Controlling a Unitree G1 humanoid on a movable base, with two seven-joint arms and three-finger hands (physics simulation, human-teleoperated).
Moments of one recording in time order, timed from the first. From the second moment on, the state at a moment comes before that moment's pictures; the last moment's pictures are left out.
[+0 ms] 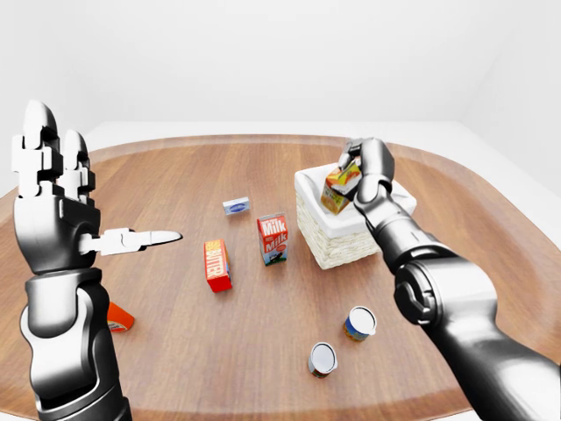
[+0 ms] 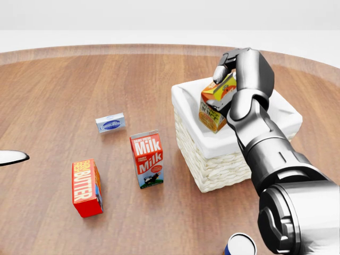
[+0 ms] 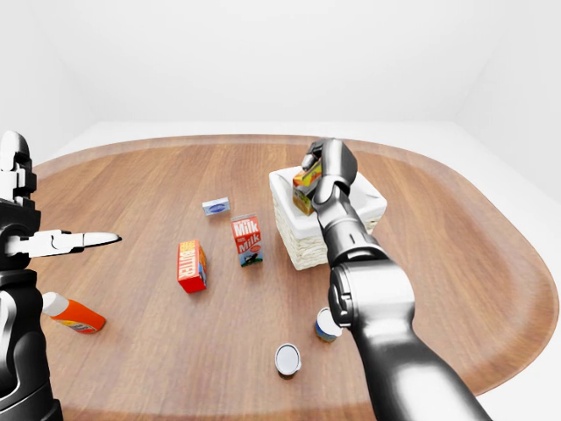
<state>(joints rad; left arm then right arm) -0.18 0.29 0.44 -0.46 -0.15 0.09 -0.11 -1.22 -0.18 -0.21 1.40 -0.69 -0.09 -0.52</state>
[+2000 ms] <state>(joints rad) -0.18 0.29 0.44 -0.46 -0.15 0.09 -0.11 -1.16 -0.14 -0.23 1.39 -0.77 -0.09 -0.52</state>
